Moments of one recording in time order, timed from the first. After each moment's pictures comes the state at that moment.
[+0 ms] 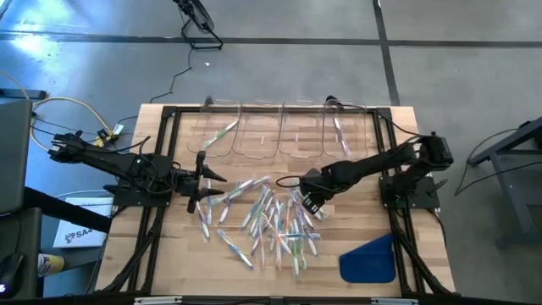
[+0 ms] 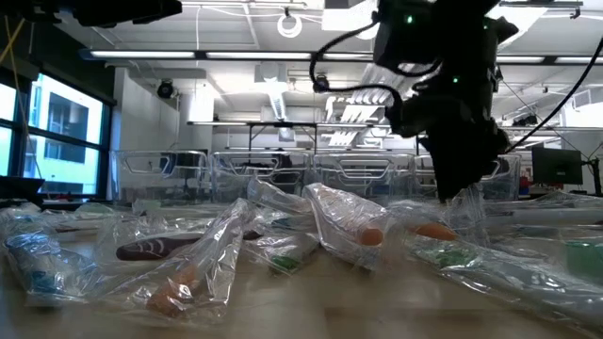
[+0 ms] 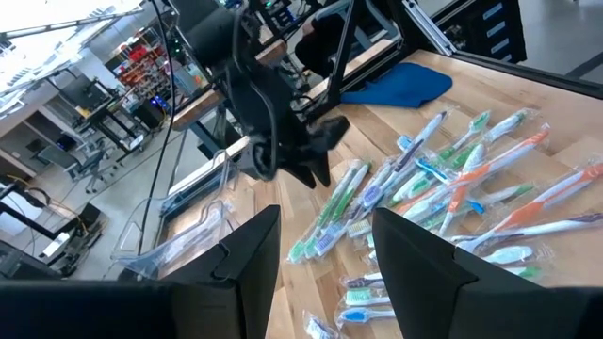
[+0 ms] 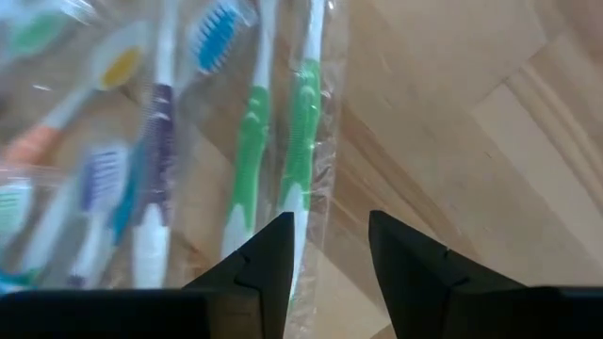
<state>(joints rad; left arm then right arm) -0.26 0.62 0.49 -0.03 -0.17 0.54 0.10 1.66 0.97 -0.71 0.02 0.89</state>
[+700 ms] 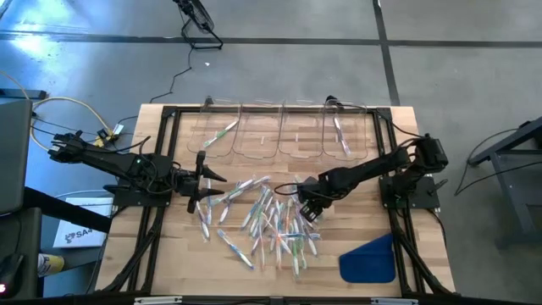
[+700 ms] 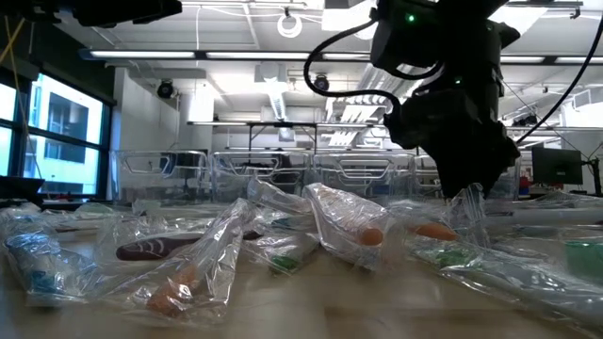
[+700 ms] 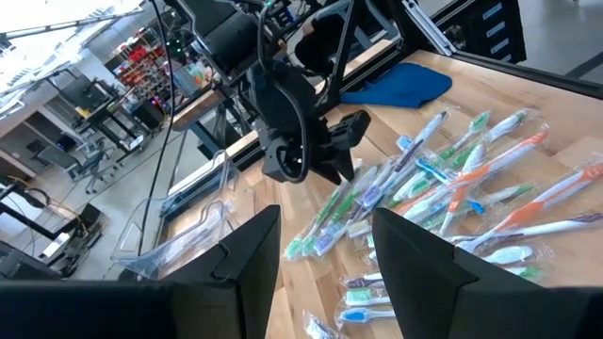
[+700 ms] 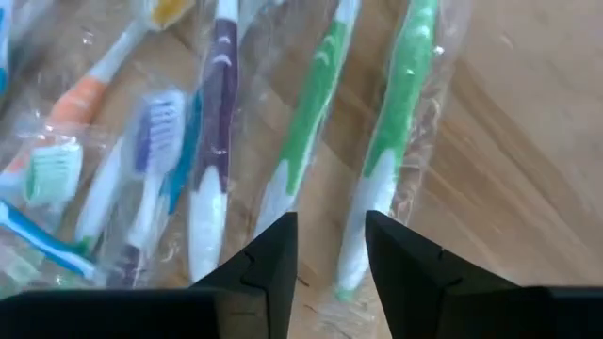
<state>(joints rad) -0.26 0.62 0.49 -0.03 -0.17 0.54 0.14 1.70 0.97 -0.64 -0.08 0.97</state>
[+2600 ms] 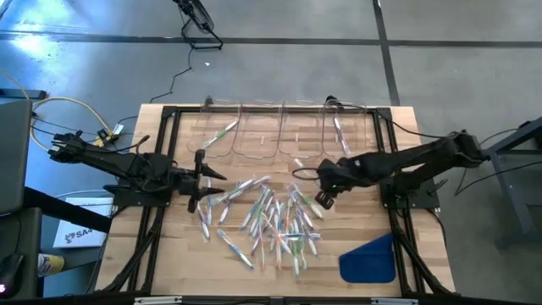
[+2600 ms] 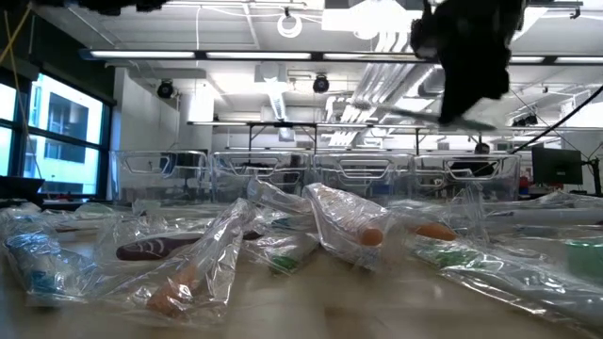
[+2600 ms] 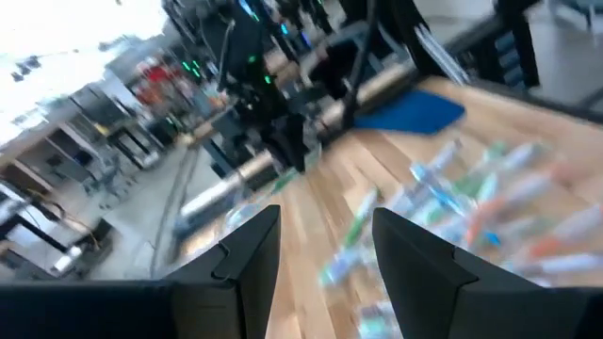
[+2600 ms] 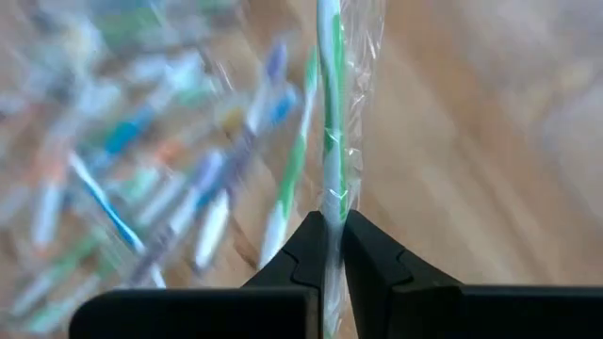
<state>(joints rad) -0.26 0.62 0.49 0.08 -0.17 0.54 0.14 1.31 0.97 -0.77 0.17 0.76</state>
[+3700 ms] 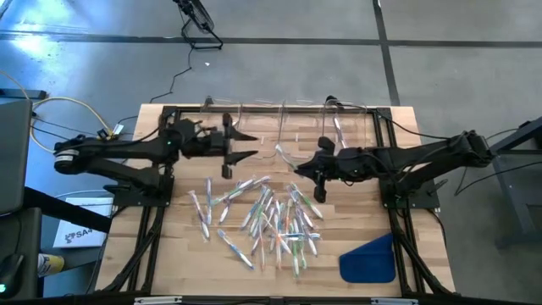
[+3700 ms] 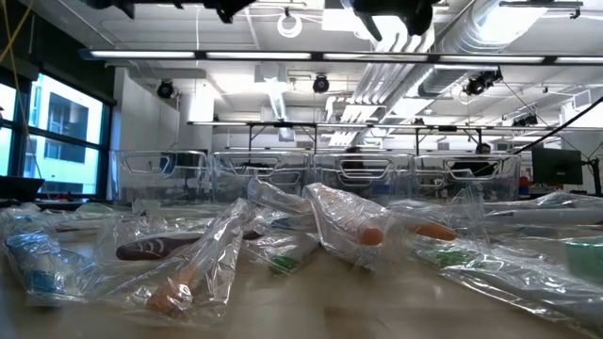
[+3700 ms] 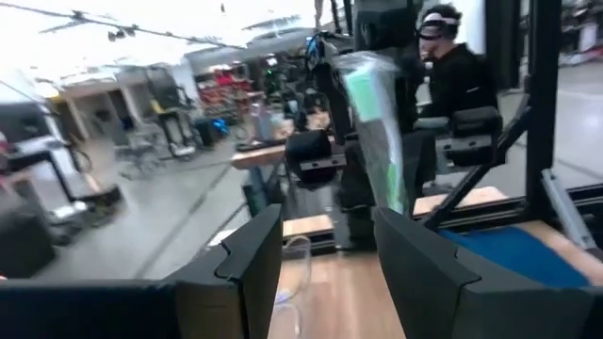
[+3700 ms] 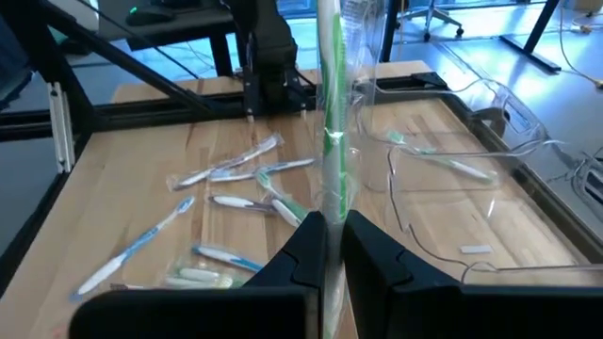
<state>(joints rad) 0.17 1.08 0.77 0.44 0.14 0.19 0.14 1.21 0.97 -0.15 0.26 0.15</state>
